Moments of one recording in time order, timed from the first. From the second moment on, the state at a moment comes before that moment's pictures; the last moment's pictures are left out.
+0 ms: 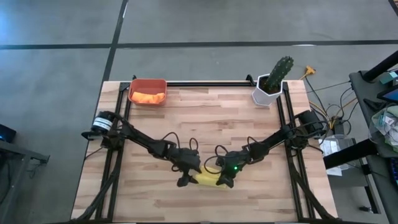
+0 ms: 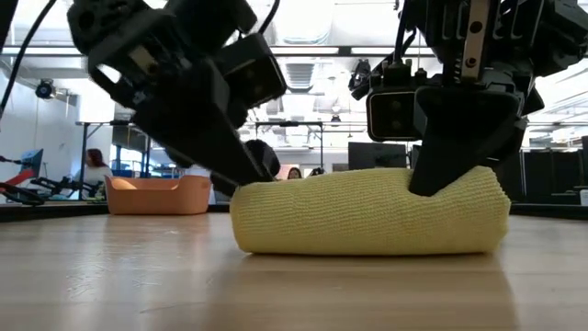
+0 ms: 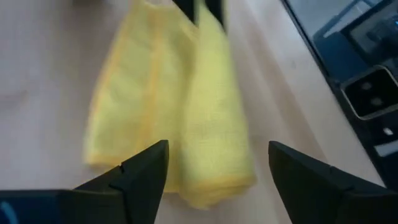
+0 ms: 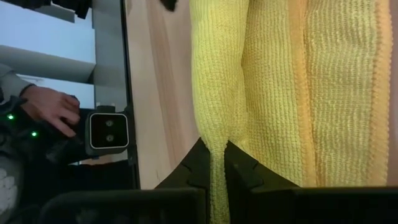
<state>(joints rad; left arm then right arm) -0.27 1.84 0.86 0.35 0.28 -0.28 0.32 1.87 0.71 0.49 -0.33 0.96</state>
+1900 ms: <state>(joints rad) -0.35 1.98 1.06 0.20 0.18 -0.33 0.32 1.83 0.71 0.45 -0.37 0.89</state>
